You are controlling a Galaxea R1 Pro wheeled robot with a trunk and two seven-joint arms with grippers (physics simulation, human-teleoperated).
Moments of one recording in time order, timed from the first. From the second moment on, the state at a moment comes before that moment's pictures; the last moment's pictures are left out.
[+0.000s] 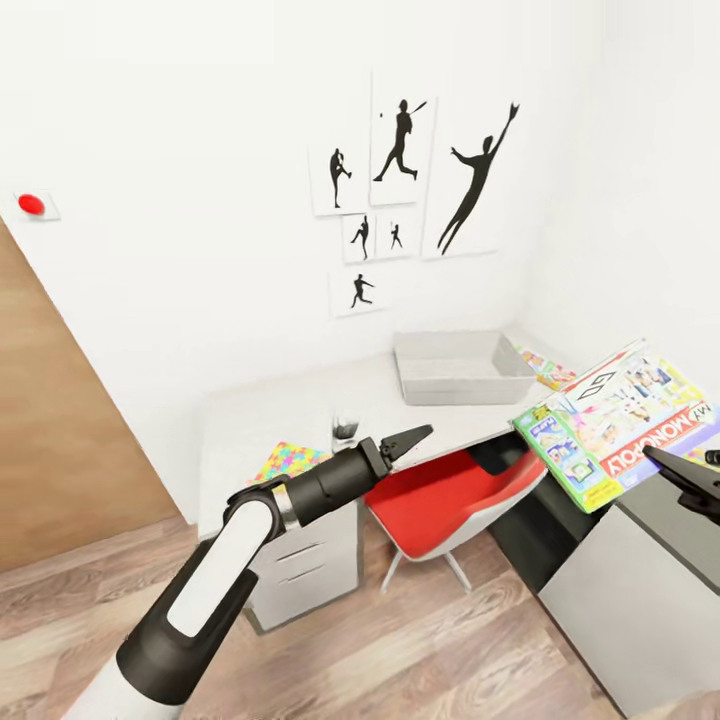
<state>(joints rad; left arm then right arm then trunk) -0.56 0.00 -0.51 -1.60 1.33 0.57 -0.06 -0.29 -0.45 -0.64 -1.57 -0.78 1.04 1.17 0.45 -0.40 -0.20</state>
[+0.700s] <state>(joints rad) -0.56 0.01 -0.34 -1.60 1.33 0.63 0.24 -0.28 -0.47 -0.64 -1.57 -0.77 1.04 1.18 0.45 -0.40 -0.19</state>
